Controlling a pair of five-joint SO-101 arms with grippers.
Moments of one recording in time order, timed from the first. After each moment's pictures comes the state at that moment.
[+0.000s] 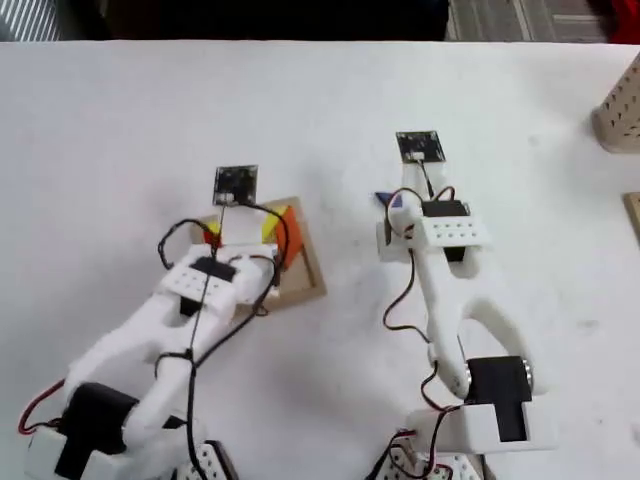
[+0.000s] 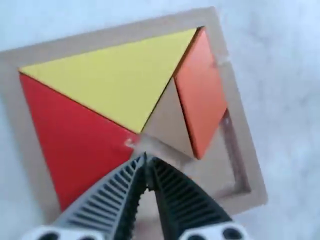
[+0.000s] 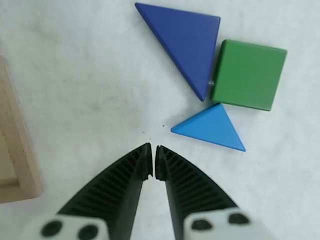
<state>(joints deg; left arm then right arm) 14.5 -13.0 57.2 28.4 21.8 -7.5 -2.9 32.0 51.7 4.1</state>
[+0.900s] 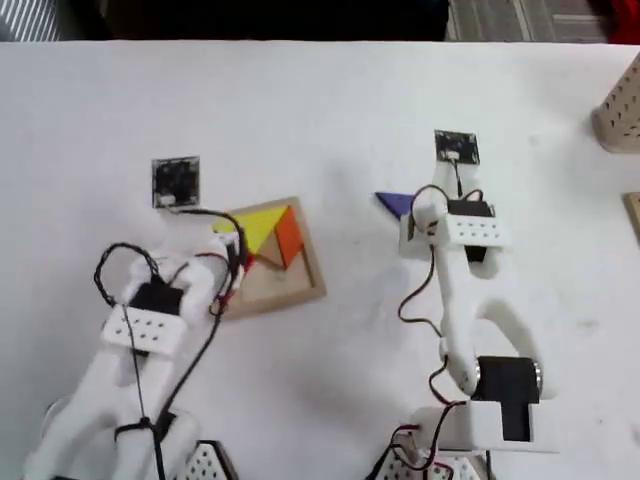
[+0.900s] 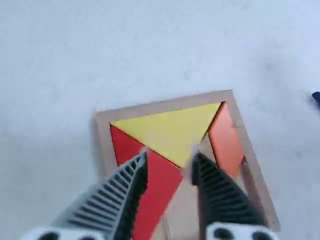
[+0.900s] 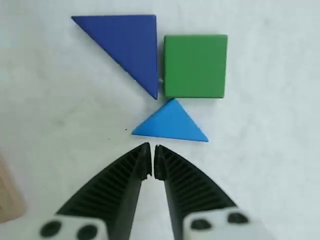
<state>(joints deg) 4.2 -38.9 67.3 28.8 14.3 -1.5 -2.9 31.8 51.7 0.0</state>
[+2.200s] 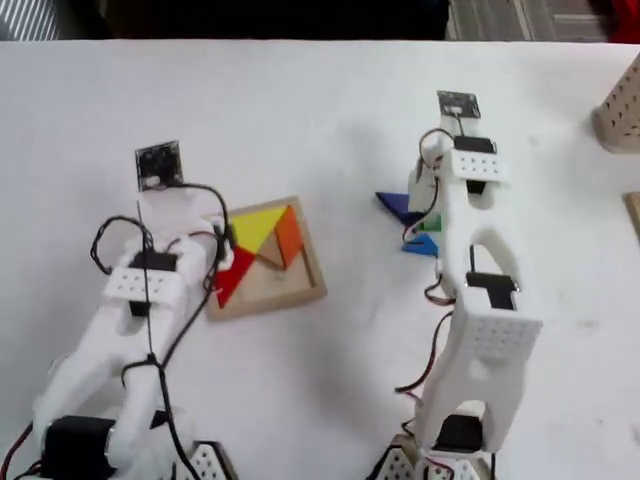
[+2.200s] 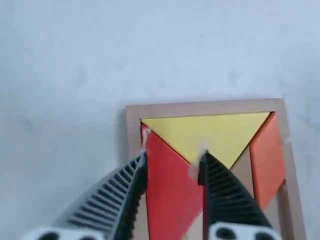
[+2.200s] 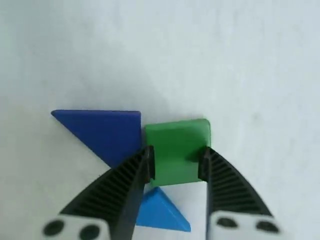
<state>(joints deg) -1.3 -21.2 57.8 28.8 17.8 1.2 32.1 -11.5 66.2 3.9</state>
